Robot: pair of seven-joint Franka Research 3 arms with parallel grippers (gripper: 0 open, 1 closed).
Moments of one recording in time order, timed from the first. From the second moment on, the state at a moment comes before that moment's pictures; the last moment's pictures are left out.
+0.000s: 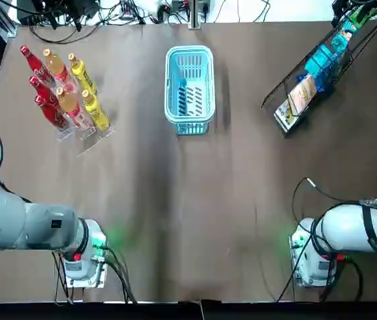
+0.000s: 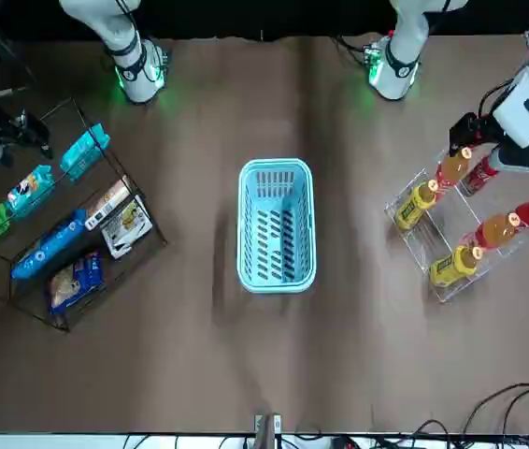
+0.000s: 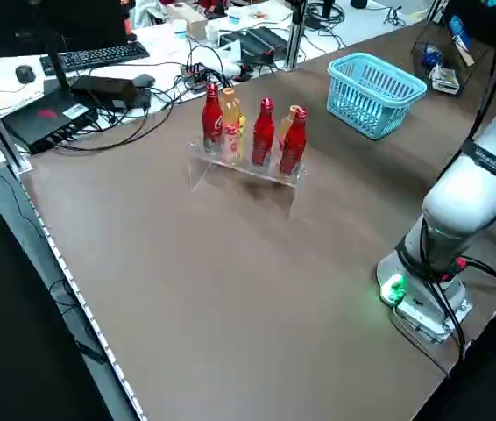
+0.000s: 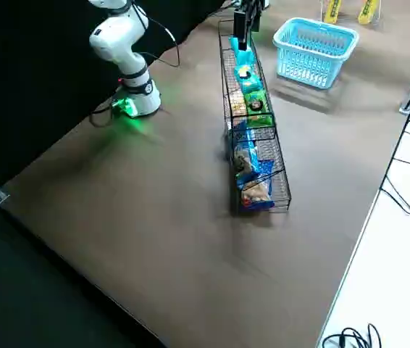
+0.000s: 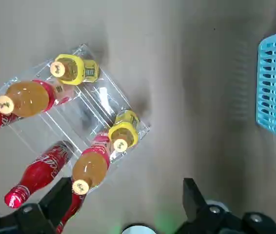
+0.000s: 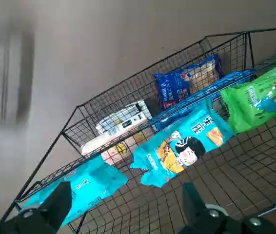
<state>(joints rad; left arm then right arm) -0.03 -0.05 -0.09 -1.65 0.00 1.53 -0.01 0.11 -0.13 -0.12 -1.75 -0.01 1.62 -0.17</state>
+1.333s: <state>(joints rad) 0.18 -0.05 -0.08 -1.86 0.01 1.69 0.18 0.12 -0.04 -0.12 -1.76 -0.15 1.65 -0.39</state>
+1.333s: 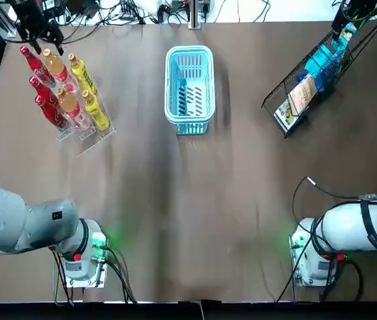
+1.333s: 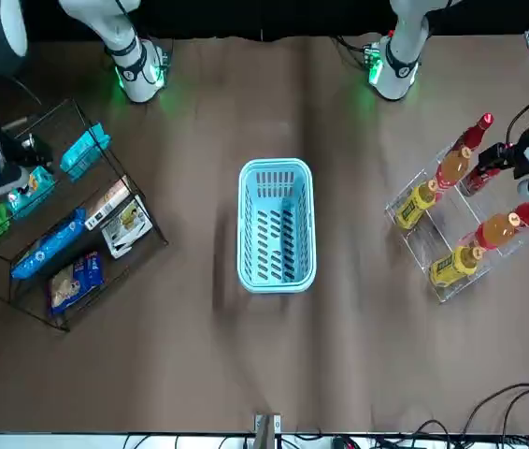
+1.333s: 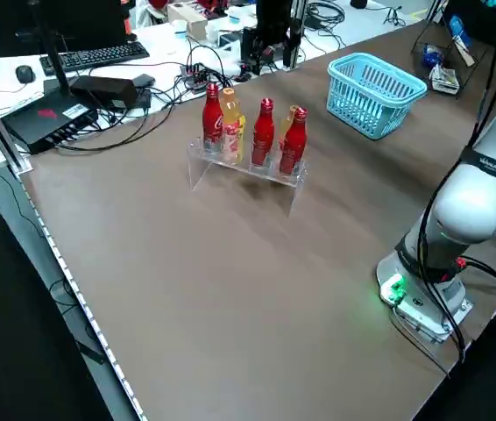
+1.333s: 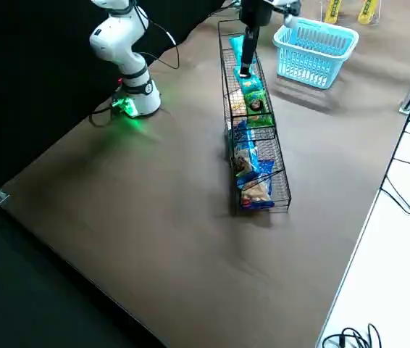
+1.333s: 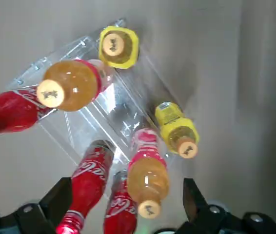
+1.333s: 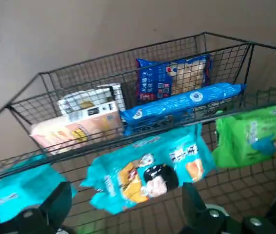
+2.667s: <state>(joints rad) 0.35 -0.28 -0.08 -2.26 0.01 1.92 0.39 0.12 0.01 -0.11 -1.74 -0.20 1.62 -0.48</state>
